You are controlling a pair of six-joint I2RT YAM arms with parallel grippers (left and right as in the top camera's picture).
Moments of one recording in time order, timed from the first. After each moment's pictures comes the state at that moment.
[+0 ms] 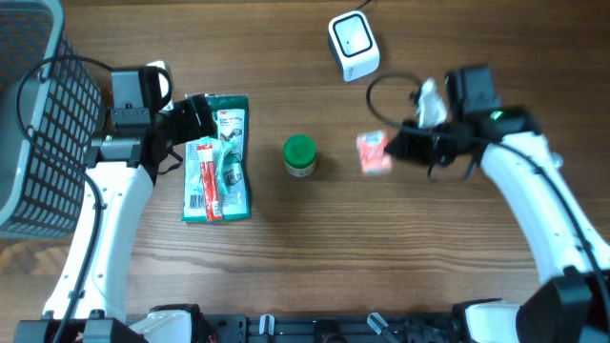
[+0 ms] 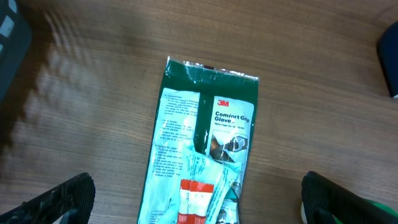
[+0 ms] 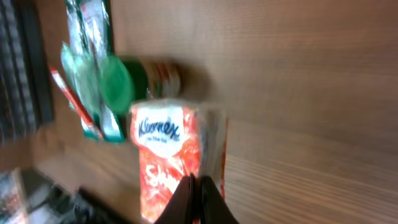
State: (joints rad) left arm 0.01 1.39 1.14 -0.67 -0.01 -0.24; right arm 0.14 1.52 1.28 -0.97 -0.50 0.27
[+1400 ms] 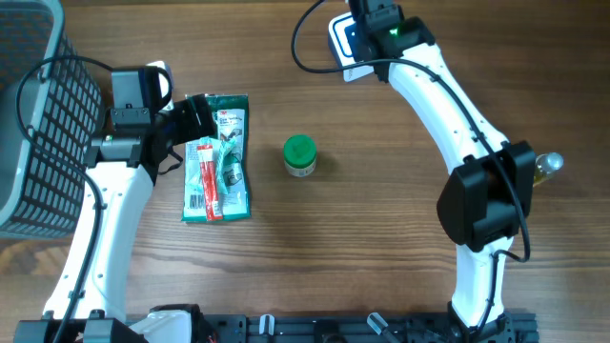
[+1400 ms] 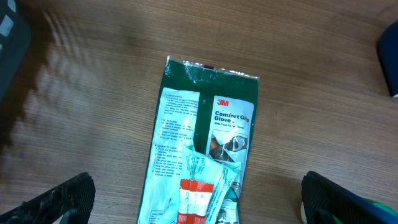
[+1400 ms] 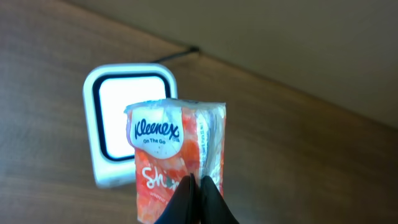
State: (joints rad) left arm 0.01 1.39 1.14 -0.67 -0.01 -0.24; right arm 0.39 2.16 1.98 -0.66 0.42 -0.11
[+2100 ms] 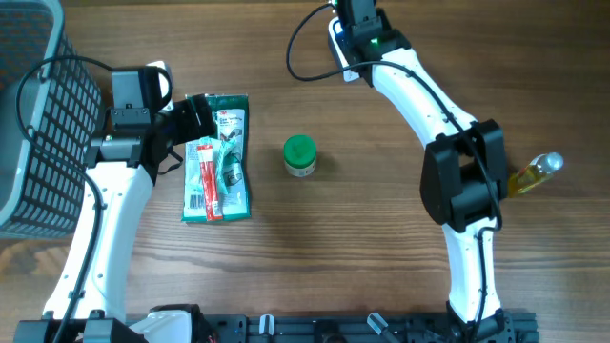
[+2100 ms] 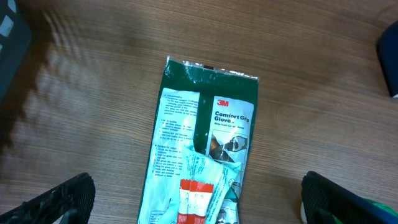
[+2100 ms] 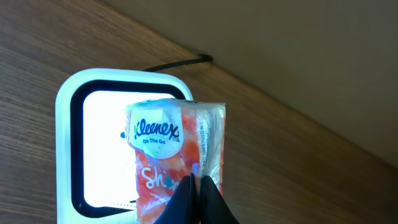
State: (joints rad) left arm 0.01 1.39 1.14 -0.67 -0.01 -0.24; right arm 0.39 2.31 1.98 -0.47 0.45 -0.27
